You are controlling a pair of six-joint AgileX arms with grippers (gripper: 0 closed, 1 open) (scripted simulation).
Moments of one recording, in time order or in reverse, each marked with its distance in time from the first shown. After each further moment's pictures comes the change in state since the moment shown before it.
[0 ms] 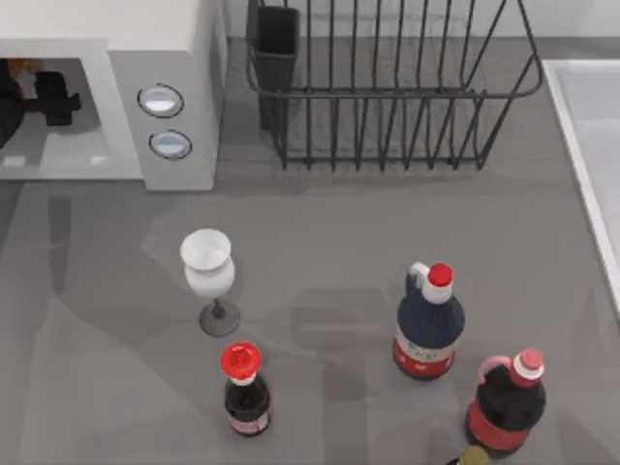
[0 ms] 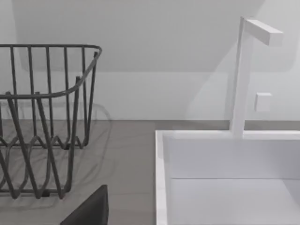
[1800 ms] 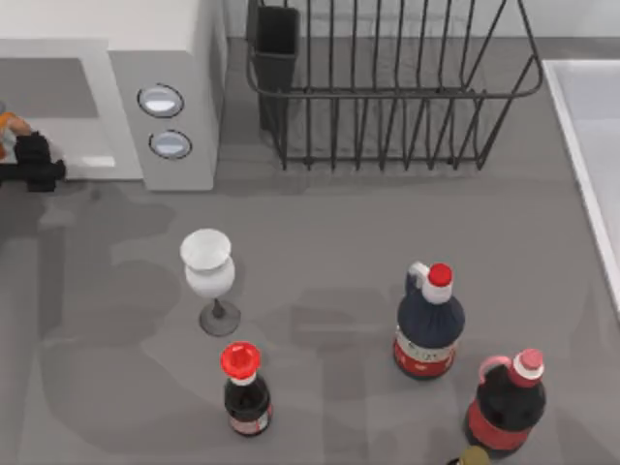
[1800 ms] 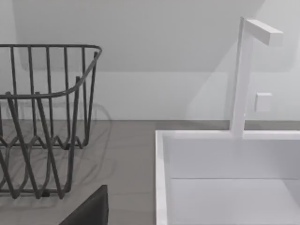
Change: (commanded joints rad) left arm 0.059 -0.433 -0.754 0.289 0.055 0.033; right arm 0.000 0.000 0.000 0.000 0.000 0.000
